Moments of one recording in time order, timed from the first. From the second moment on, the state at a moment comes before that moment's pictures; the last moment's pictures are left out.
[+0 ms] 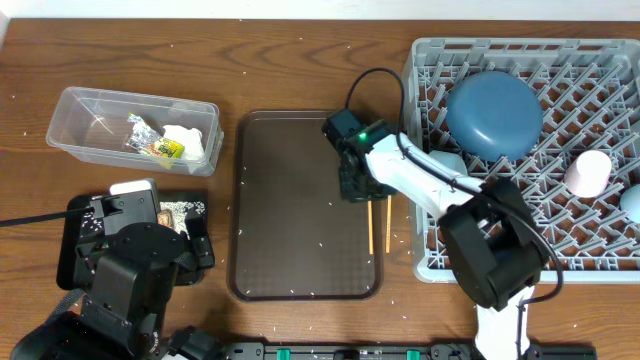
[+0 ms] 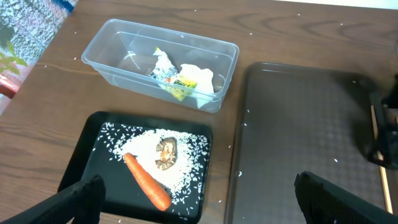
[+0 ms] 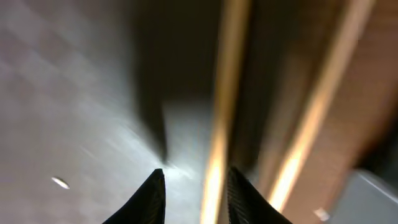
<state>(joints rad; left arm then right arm) -0.50 0.76 1.30 -1.36 -0.53 -0.46 0.63 2.07 1.45 -0.92 0.07 0.56</state>
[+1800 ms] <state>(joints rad) -0.50 0.76 1.30 -1.36 -0.53 -0.46 0.24 1.45 1.48 -1.13 0.11 0.17</state>
